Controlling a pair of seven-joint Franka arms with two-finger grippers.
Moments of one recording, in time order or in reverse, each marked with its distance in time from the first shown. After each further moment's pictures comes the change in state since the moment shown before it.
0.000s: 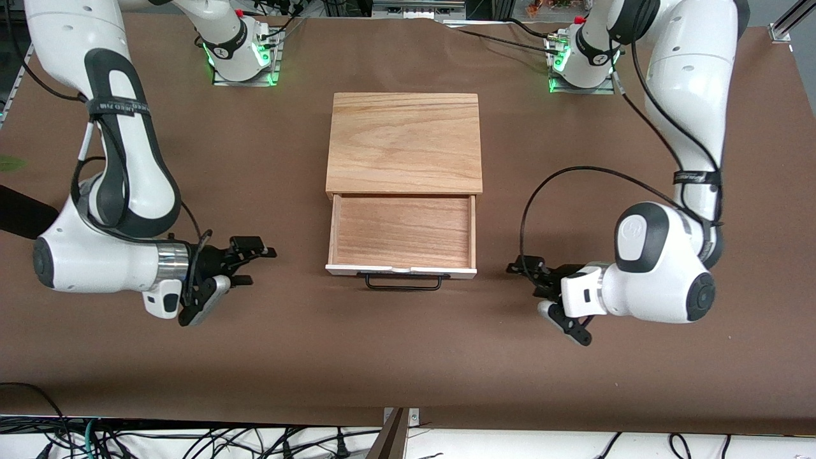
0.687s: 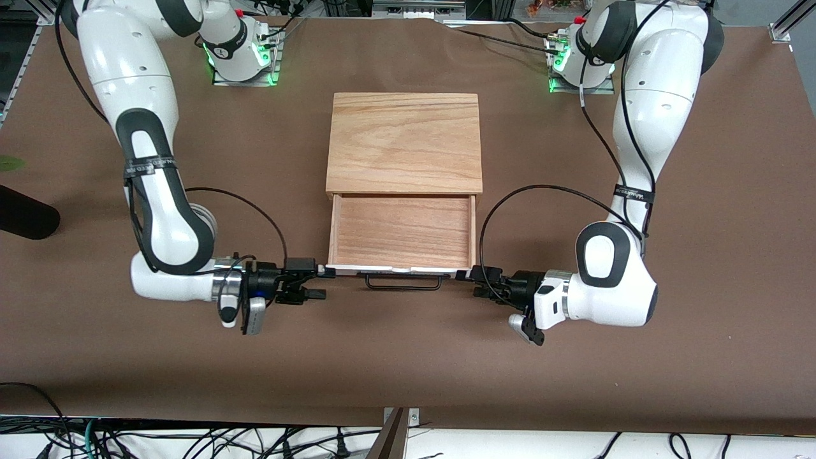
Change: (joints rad) left arm -0.047 0.140 -0.016 0.006 -0.484 0.105 0.005; right arm 0.035 0.184 0.040 -0.015 0.645 0.182 -0.168
